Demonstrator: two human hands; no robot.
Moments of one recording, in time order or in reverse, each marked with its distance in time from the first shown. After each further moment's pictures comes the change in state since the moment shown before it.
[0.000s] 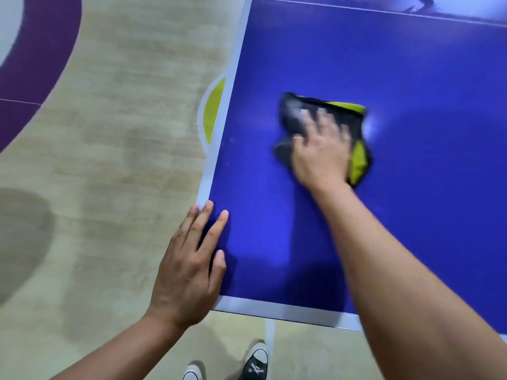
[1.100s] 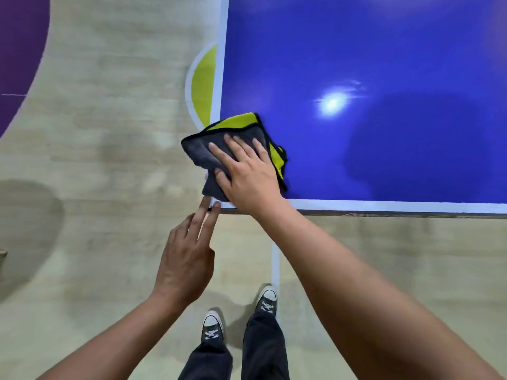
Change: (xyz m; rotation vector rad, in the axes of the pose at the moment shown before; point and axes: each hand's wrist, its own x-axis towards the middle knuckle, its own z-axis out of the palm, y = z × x) left_hand -0.138 -0.018 -0.022 0.131 -0.231 0.036; right_hand -0.212 -0.097 0.002 0.070 -0.052 -0.351
